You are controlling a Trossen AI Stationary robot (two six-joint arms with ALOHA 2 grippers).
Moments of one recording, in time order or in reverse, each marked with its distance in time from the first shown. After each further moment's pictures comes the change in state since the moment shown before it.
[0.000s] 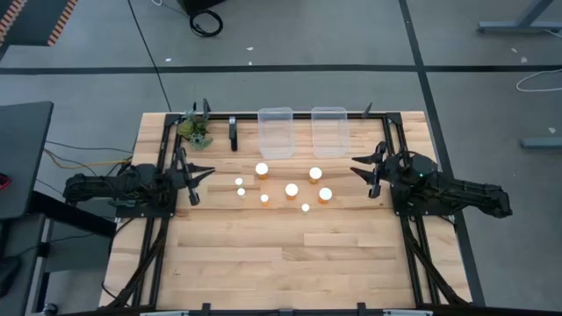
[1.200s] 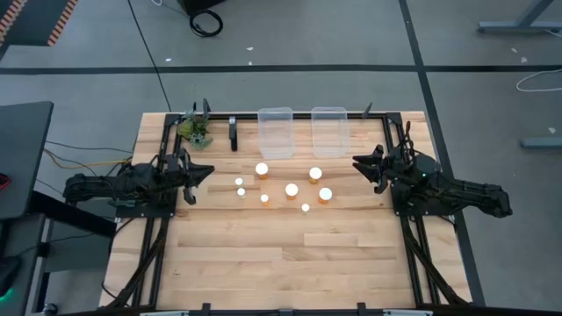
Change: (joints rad) left arm 0.000 0.000 0.000 0.043 0.001 -0.707; right arm 0.003 0.000 0.000 0.053 0.008 0.477
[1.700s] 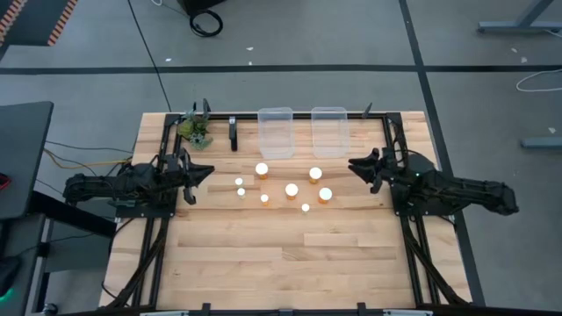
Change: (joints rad) left arm 0.000 0.000 0.000 -0.001 0.000 0.001; right arm 0.000 0.124 0.000 0.001 0.014 0.077
